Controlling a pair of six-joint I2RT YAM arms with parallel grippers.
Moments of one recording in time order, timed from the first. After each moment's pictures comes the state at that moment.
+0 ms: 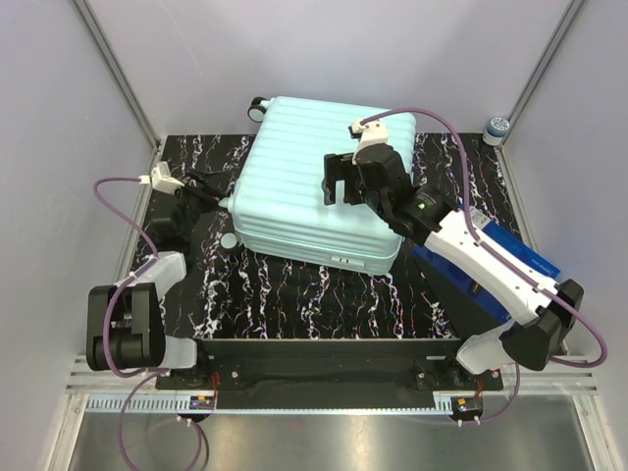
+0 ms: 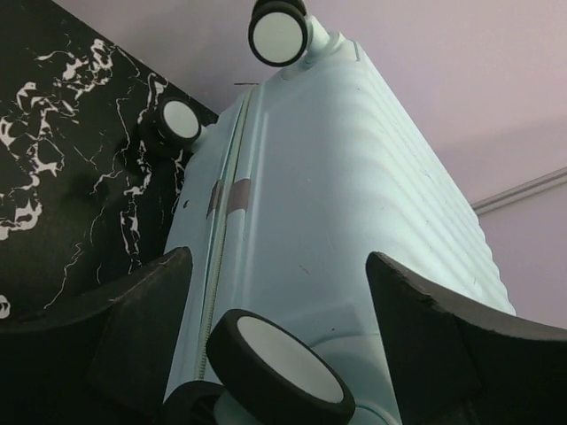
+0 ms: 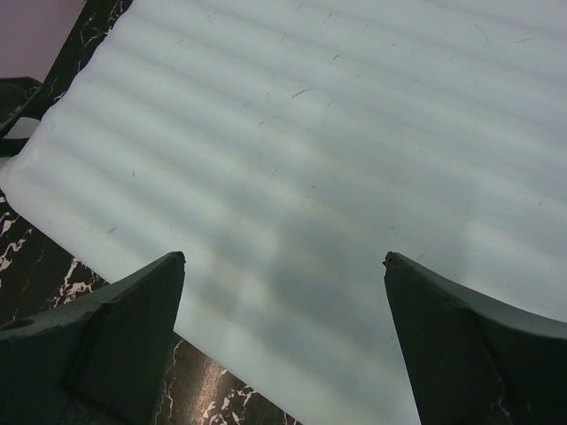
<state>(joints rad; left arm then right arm) 0.07 1.37 0.61 0.76 0.31 -0.88 0.78 1.46 1.53 -0.50 0.35 0.33</state>
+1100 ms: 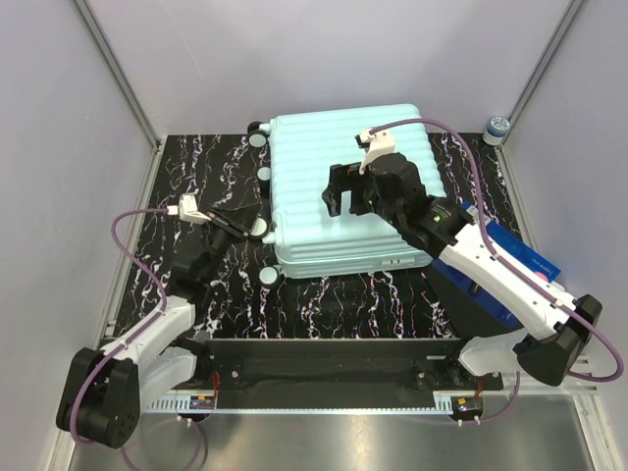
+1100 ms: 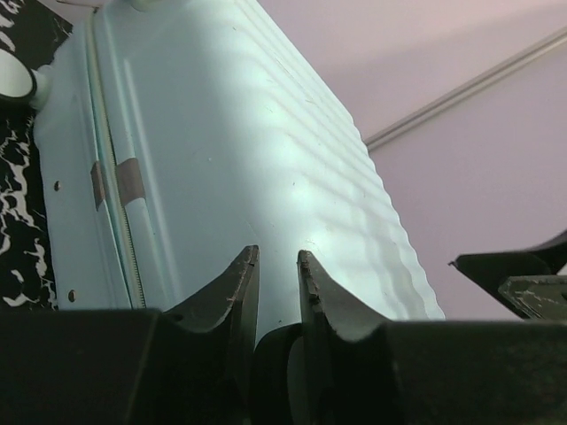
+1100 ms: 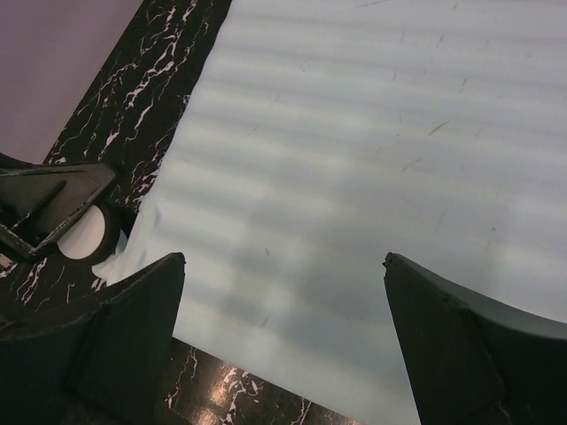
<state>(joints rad) -0.28 0.98 0.34 0.75 0.12 -0.99 0.78 1.34 1.42 -0.47 0.24 0.34</state>
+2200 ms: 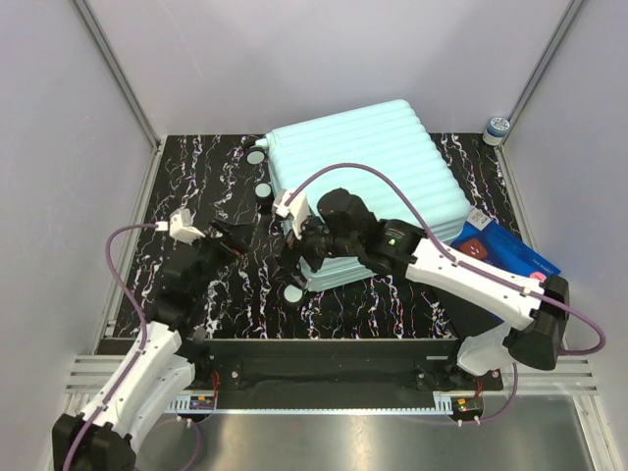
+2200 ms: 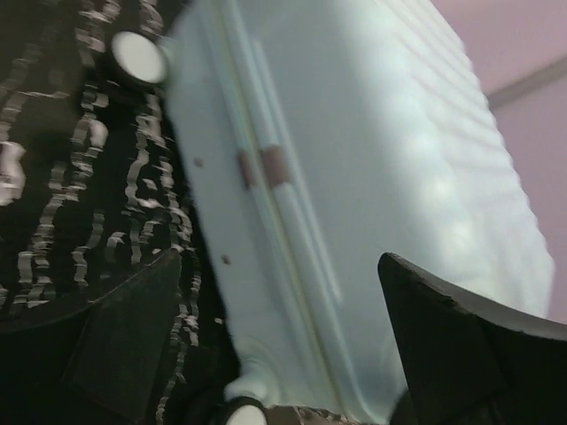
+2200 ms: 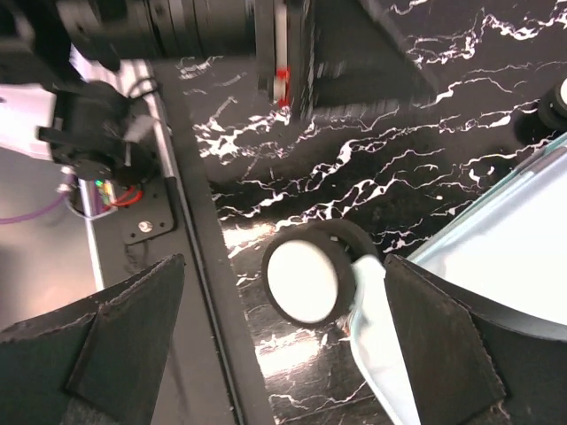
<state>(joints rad) -0.33 0.64 0.36 0.14 -0.01 -0.83 1.03 1.42 1.38 -0.42 -0.26 0.01</state>
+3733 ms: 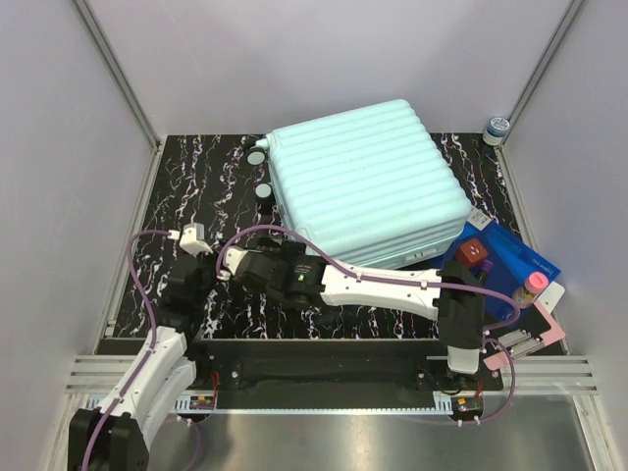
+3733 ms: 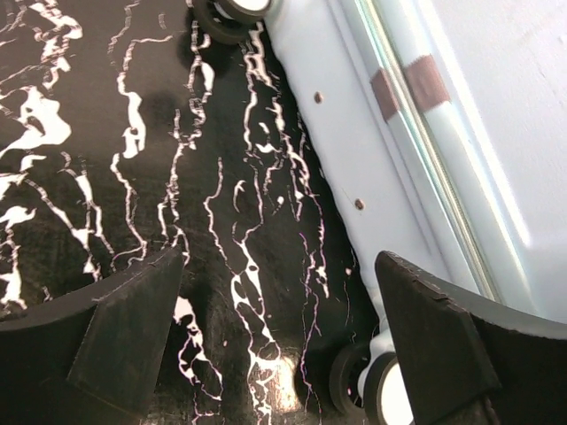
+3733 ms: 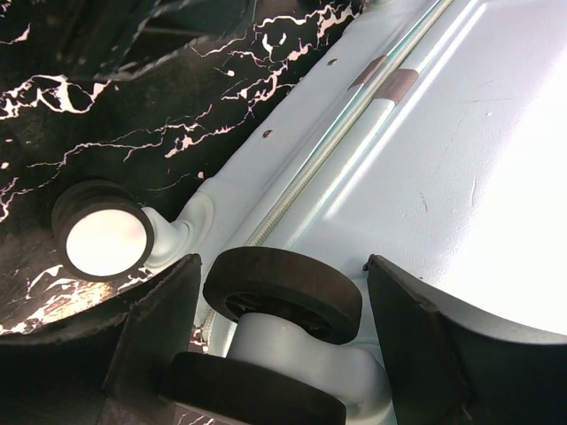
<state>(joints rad) -0.17 0.65 0.20 0.16 0.15 -0.56 1.31 1.87 1.62 -0.67 0.69 -0.36</state>
